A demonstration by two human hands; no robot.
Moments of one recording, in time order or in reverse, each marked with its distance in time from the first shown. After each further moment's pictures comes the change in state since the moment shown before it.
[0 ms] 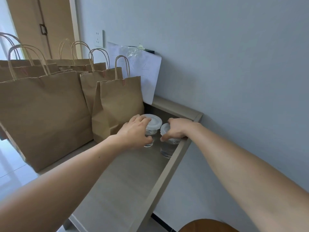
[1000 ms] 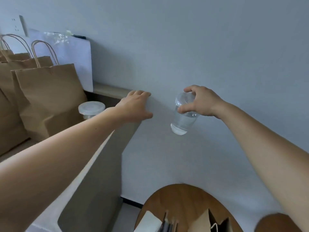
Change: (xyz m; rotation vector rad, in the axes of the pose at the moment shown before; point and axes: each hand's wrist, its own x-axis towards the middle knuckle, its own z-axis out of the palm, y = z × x) left_hand 0.009 0.188 0.002 -0.046 -0.006 0.281; right_hand -0.209 0.200 -0.008 0.543 0.463 0.237
